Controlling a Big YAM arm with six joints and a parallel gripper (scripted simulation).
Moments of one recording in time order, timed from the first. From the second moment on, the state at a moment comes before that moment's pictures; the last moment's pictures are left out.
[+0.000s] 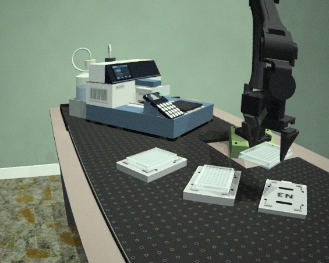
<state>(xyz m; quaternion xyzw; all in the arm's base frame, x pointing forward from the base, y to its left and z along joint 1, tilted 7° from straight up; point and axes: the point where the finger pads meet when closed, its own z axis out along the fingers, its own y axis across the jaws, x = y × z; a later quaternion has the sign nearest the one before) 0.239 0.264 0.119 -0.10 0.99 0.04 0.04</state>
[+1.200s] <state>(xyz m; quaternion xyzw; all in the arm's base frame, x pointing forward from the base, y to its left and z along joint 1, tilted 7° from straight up) 0.310 0.172 0.126 0.06 1.00 0.05 0.03</state>
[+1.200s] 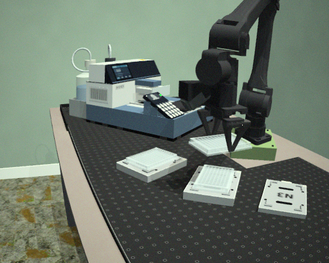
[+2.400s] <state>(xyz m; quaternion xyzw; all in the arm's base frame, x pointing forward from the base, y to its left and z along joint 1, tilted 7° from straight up) 0.353 0.018 0.130 0.35 0.93 0.06 0.02</state>
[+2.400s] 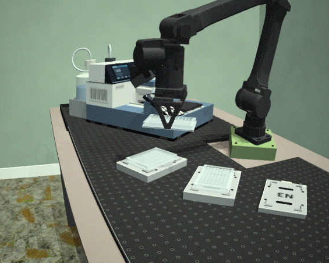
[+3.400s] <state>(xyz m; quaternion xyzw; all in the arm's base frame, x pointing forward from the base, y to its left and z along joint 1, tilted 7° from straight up) 0.327 -0.102 0.128 0.63 0.78 0.06 0.00</state>
